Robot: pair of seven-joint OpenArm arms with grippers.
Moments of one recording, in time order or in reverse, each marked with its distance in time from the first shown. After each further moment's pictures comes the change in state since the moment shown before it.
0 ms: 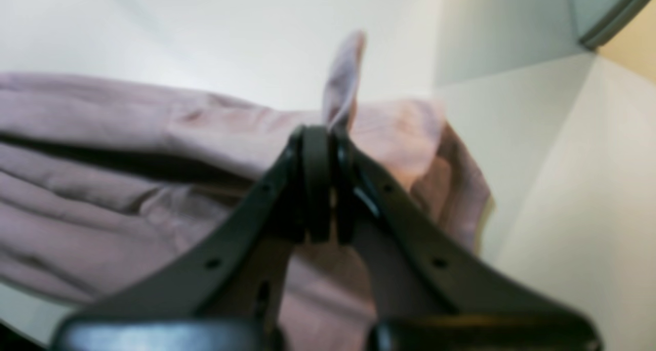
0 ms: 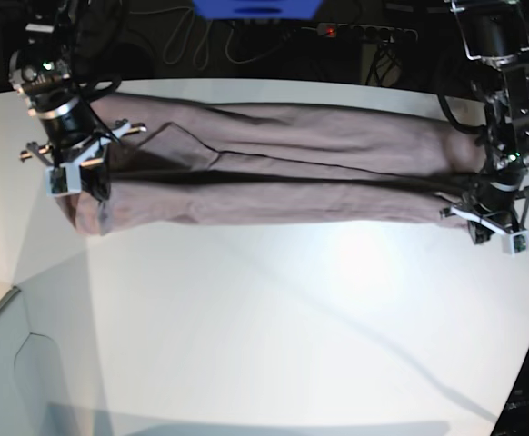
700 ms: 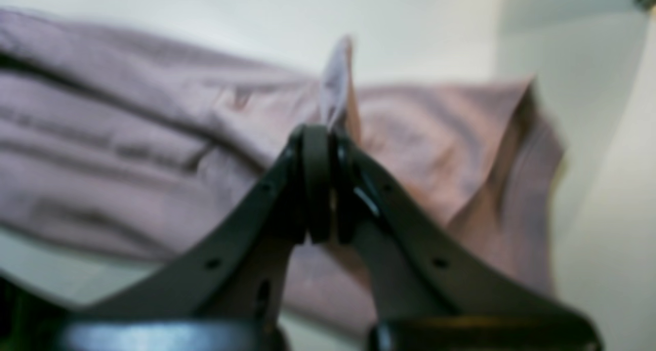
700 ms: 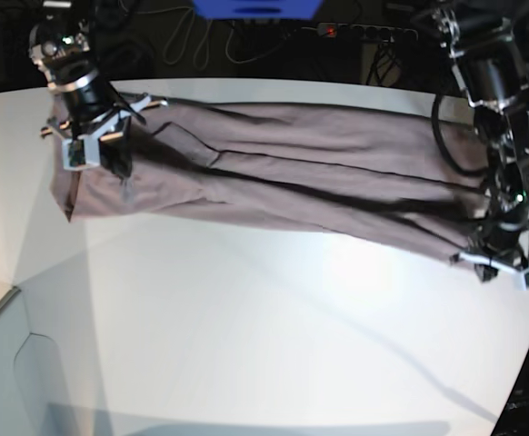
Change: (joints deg) left arm -11.7 1.5 -4.7 -8.5 -0.2 -0.4 -0.2; right arm -4.6 -2.1 -2.7 -1.2 -0.2 0.0 5.7
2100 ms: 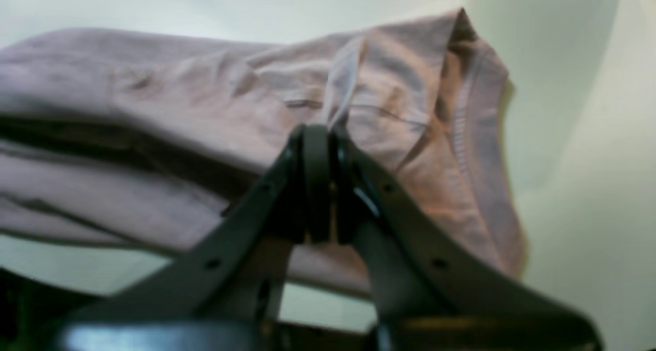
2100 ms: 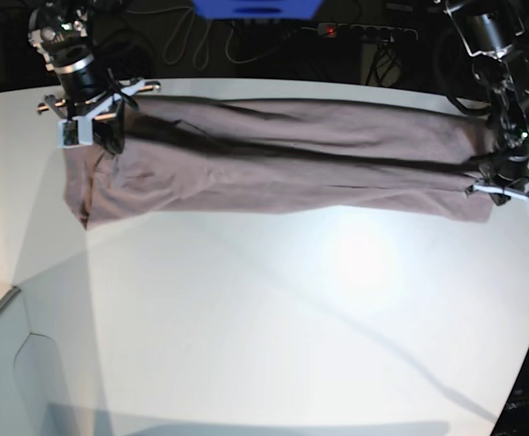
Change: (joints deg) left arm 11.5 1.5 -8.5 0.2 0.2 0.3 0.4; right arm -3.7 -1.7 3.3 -2.4 0.1 0.0 0.5
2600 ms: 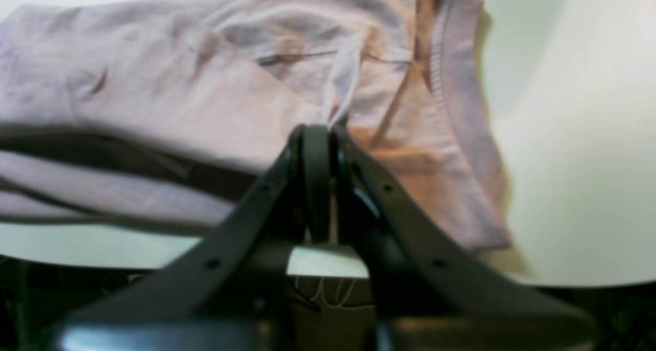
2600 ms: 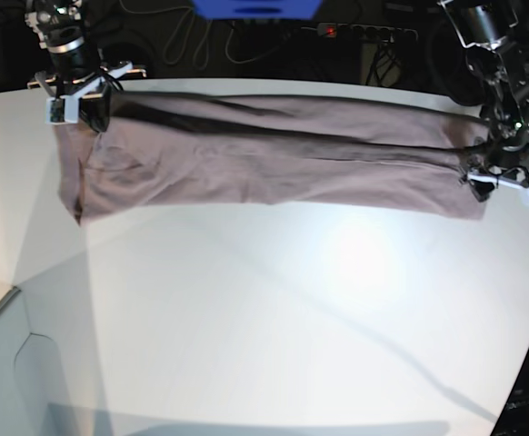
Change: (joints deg) left arm 1.6 1.6 -0.5 0.0 0.1 0.2 0.2; right arm -1.9 -1.1 4.6 -3.9 0.1 0.0 4.1
